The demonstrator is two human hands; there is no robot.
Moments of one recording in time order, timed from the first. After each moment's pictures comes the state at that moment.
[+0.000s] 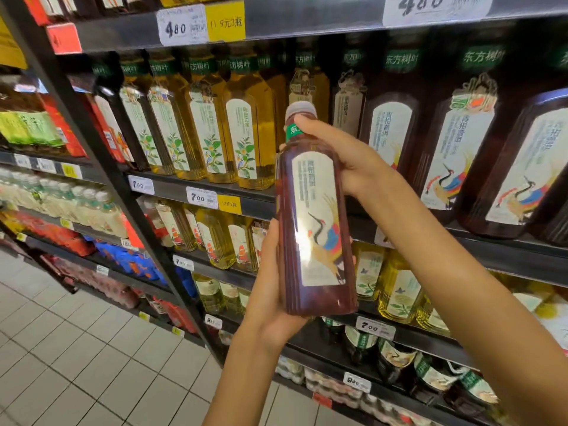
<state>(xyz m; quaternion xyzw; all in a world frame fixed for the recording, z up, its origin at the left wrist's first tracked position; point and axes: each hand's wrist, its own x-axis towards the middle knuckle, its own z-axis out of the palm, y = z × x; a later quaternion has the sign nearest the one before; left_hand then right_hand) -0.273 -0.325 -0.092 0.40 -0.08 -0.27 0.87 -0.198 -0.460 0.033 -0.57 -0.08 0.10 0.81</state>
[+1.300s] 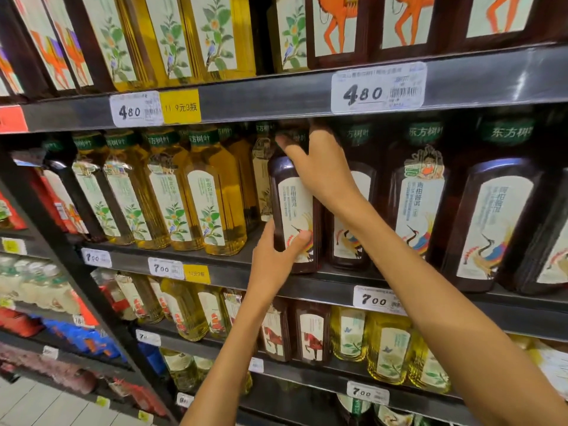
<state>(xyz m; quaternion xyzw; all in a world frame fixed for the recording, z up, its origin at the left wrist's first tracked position) -0.145 -0.381 -0.059 0.77 -0.19 0.05 0.61 -0.168 -0.481 0.081 -0.84 -0.02 -0.33 0.42</state>
